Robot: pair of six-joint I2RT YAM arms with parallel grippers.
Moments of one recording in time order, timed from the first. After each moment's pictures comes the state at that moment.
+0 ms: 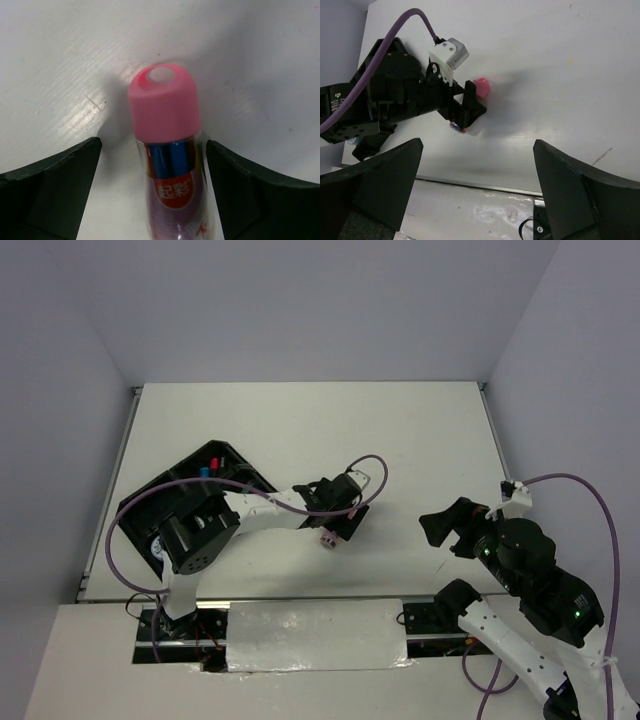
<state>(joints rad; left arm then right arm) -0.96 1.93 1.24 -0.29 -0.20 -0.30 0.59 0.35 0.99 -1.06 0.27 0.71</state>
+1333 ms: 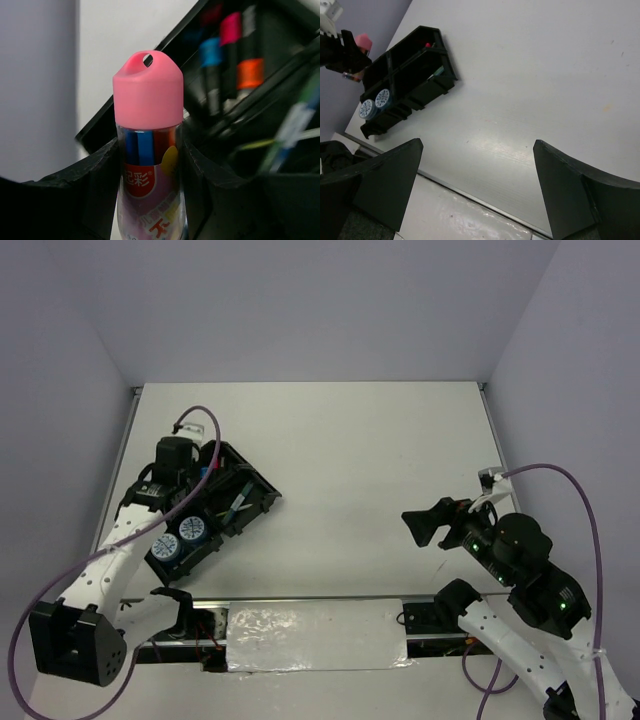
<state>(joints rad) -0.19 1.06 0.88 -0.53 -0.44 0.11 0.59 0.35 0.93 -0.84 0.11 0.50</state>
